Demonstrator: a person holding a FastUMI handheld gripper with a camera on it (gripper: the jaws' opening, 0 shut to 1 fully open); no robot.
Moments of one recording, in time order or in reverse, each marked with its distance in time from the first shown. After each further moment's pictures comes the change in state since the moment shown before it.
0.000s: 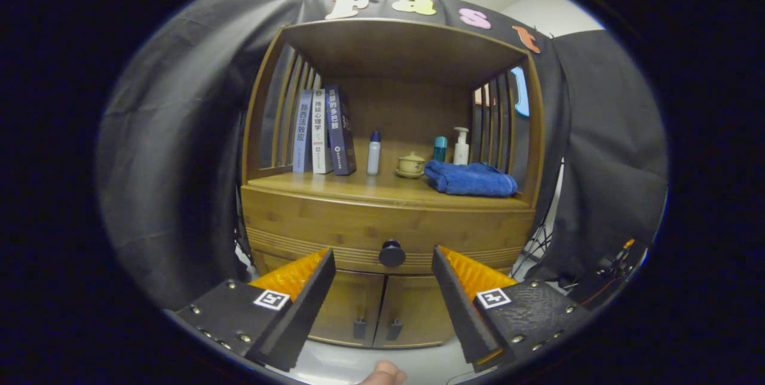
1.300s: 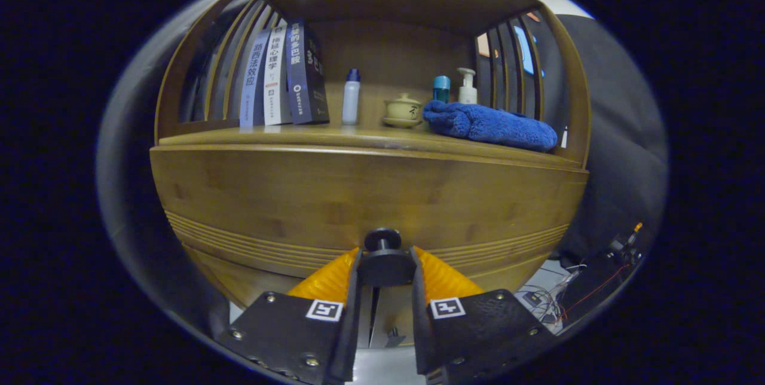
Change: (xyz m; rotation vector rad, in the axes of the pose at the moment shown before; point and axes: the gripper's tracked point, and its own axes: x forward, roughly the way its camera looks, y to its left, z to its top) arm 0.117 -0.019 -0.067 0.004 0.176 -0.095
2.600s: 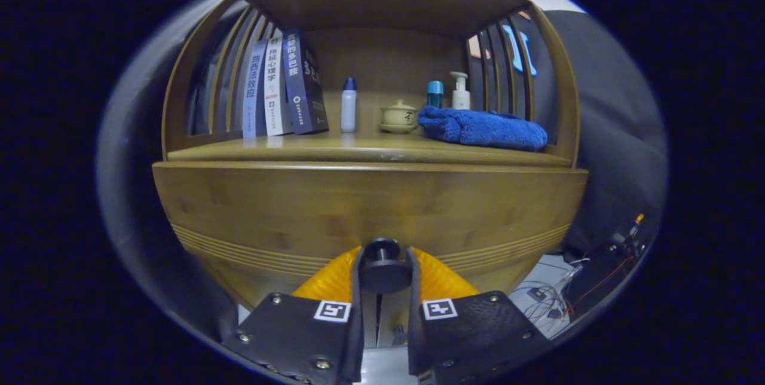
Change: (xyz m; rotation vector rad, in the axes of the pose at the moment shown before) arm -0.022 0.000 0.004 0.052 -0.016 -0.020
